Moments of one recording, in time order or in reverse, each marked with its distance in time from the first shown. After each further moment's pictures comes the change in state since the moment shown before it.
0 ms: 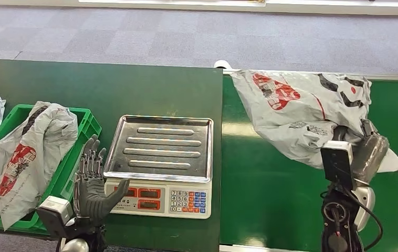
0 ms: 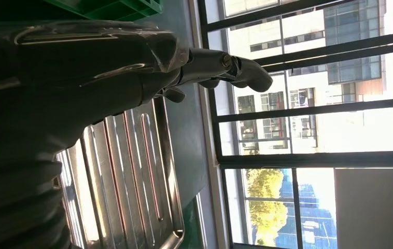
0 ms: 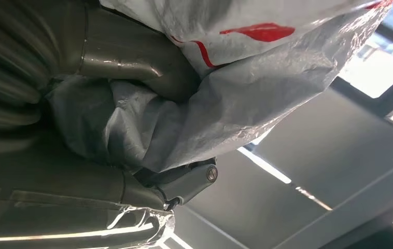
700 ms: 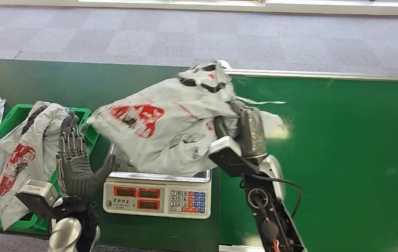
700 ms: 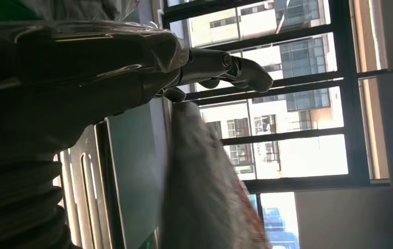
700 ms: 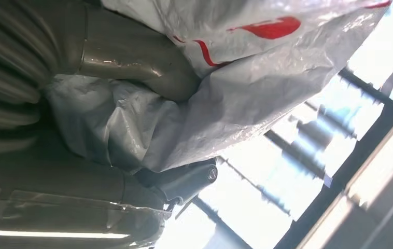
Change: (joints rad) left arm -0.139 0.009 0.064 -0.016 0.000 0.048 -0.011; right arm -0.124 0.181 0.470 0.144 0.028 0.249 -0.011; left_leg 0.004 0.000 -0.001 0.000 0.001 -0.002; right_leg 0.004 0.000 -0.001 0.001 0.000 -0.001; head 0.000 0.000
